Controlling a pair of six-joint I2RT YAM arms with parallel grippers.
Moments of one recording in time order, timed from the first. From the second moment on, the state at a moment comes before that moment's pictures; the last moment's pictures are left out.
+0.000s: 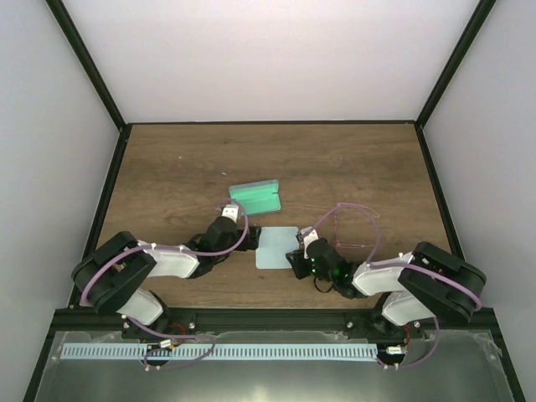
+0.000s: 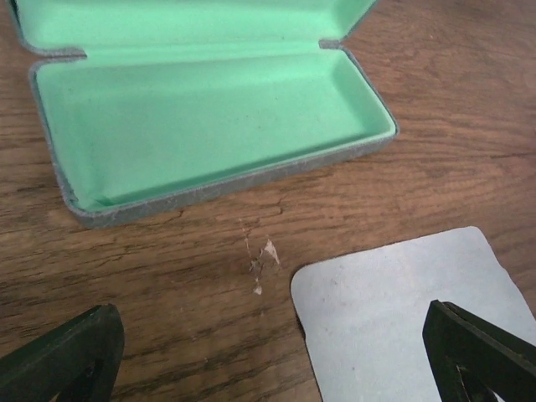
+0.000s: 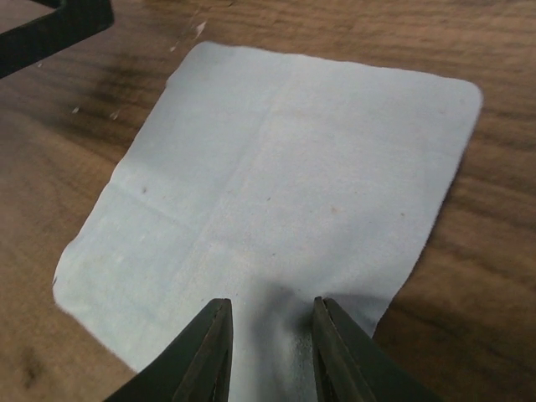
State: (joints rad) left arm -0.79 1.51 0.42 0.46 -0.19 -0.60; right arm 0.91 1.39 0.23 0.51 0.08 0.51
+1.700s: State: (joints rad) left arm -0.79 1.45 0.65 0.36 0.04 -0.34; right arm 0.79 1.11 0.53 0.26 0.18 0.31
